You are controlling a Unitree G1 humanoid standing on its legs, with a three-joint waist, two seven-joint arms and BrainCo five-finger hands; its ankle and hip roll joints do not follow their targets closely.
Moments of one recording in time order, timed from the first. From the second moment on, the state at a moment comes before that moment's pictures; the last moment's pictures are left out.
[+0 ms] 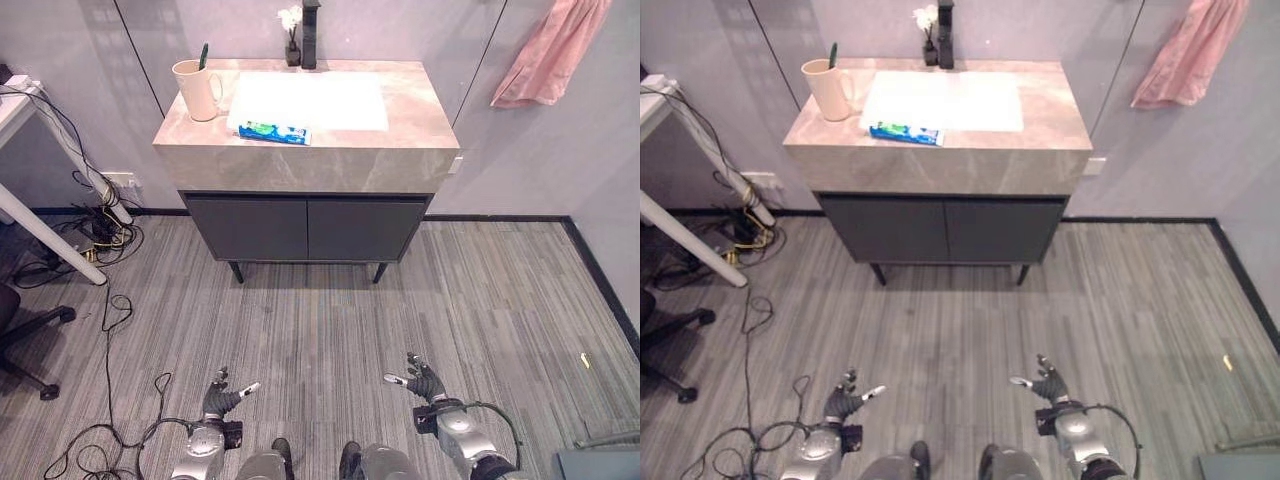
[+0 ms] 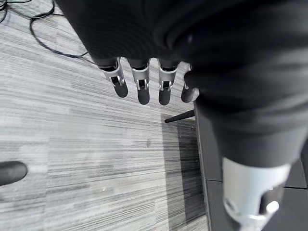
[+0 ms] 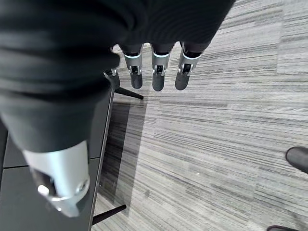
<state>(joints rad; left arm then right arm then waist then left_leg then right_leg) -0.04 0.23 -0.25 0.97 -0.34 -0.26 0.21 -0.14 -0.25 0.33 0.96 0.28 -0.19 -0.10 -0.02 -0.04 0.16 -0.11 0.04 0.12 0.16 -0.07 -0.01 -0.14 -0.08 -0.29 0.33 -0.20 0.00</state>
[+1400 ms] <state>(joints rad) -0.10 0.34 -0.27 0.80 -0.22 -0.26 0.23 -0.15 -0.34 0.46 0.65 -0.01 -0.17 -0.06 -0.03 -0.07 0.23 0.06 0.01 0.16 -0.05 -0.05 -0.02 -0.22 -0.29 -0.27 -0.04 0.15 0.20</state>
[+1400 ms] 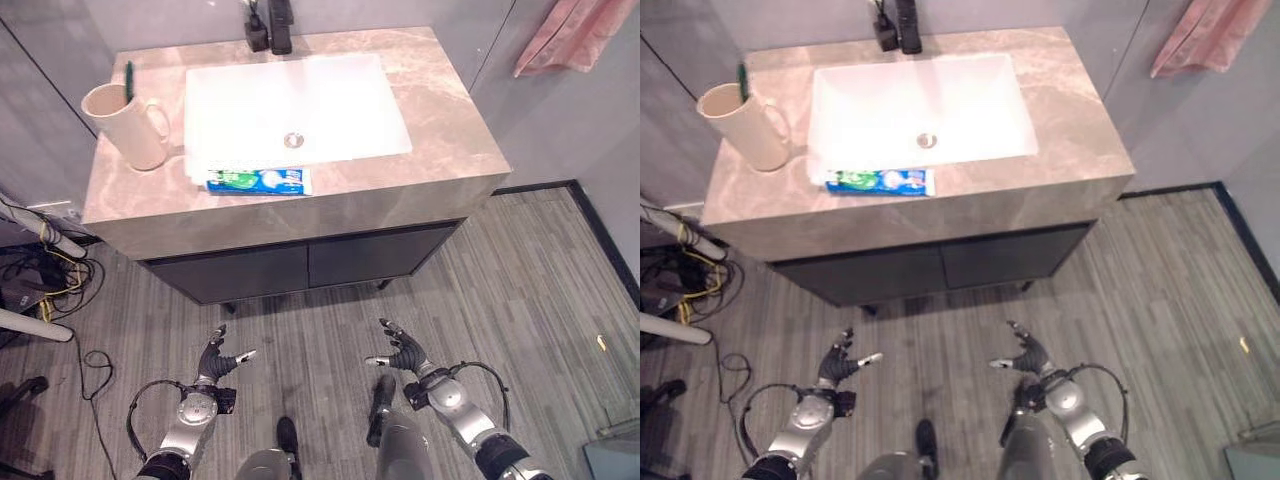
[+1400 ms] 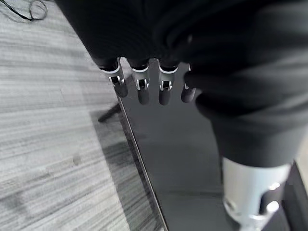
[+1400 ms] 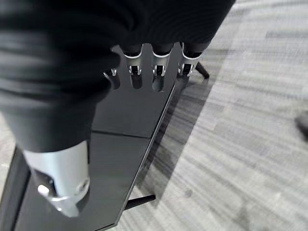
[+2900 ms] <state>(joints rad) -0.10 0.41 -0.37 0.78 -0.02 -0.25 0.23 -0.14 -0.36 0.52 0.67 -0.11 -0.18 -0.08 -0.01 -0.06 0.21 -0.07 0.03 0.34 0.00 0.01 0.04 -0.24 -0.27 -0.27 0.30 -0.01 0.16</state>
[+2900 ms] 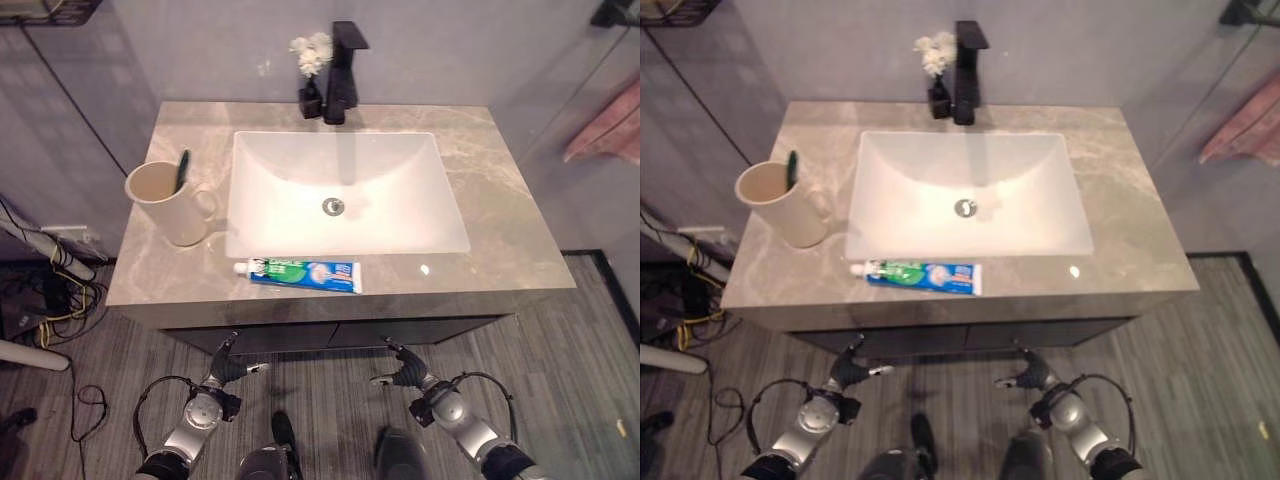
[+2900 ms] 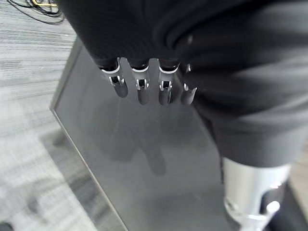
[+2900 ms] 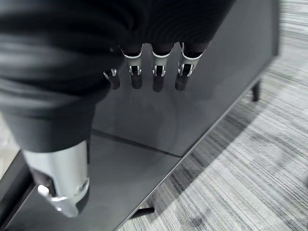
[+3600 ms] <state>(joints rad) 0.13 0.45 -0.32 0.56 0.01 -0.26 0.19 -0.15 -0.38 0.47 0.90 -0.13 -0.19 -0.07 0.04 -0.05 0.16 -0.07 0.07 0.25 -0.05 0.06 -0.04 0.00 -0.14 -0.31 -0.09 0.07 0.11</state>
